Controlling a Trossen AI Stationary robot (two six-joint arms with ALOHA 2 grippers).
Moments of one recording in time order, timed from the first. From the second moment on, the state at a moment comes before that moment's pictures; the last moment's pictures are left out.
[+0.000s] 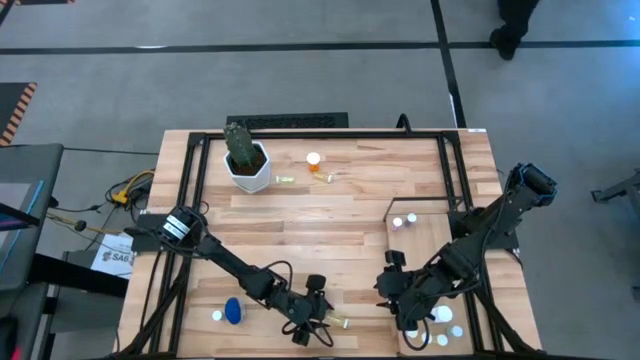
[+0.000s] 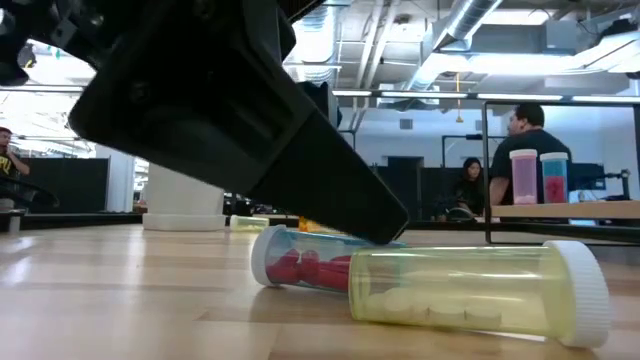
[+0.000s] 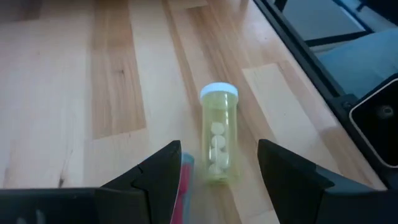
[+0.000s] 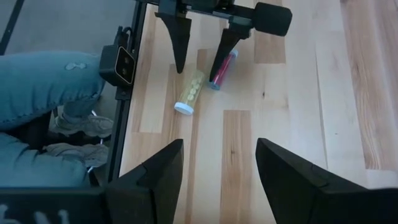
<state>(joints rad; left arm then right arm) -0.56 2.08 1.17 0.27 -0.20 -0.20 0.72 1.49 1.21 -0.63 0.29 0.62</state>
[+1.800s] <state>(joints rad) -0.60 2.15 1.17 0.33 -0.32 -0.26 0.74 1.49 1.21 -0.63 0.26 0.62</state>
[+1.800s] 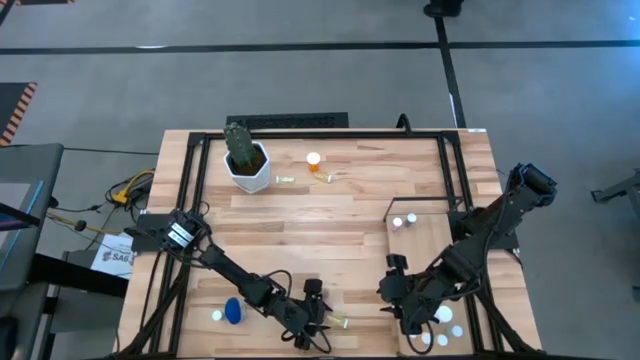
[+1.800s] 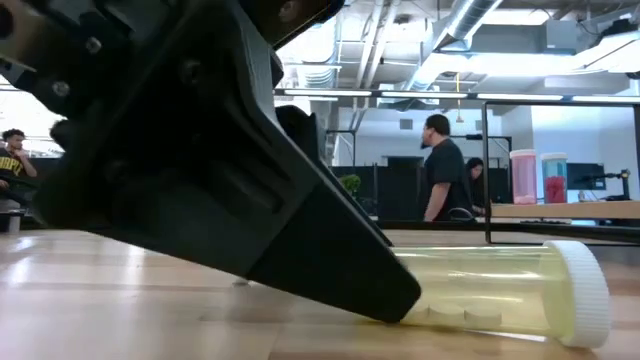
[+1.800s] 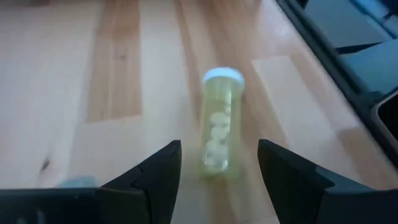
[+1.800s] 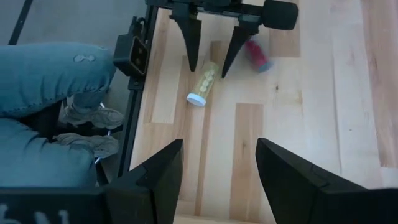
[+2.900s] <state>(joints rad) -0.57 2.15 1.17 0.31 -0.32 -0.26 0.75 1.49 1.21 -0.63 0.24 0.62</state>
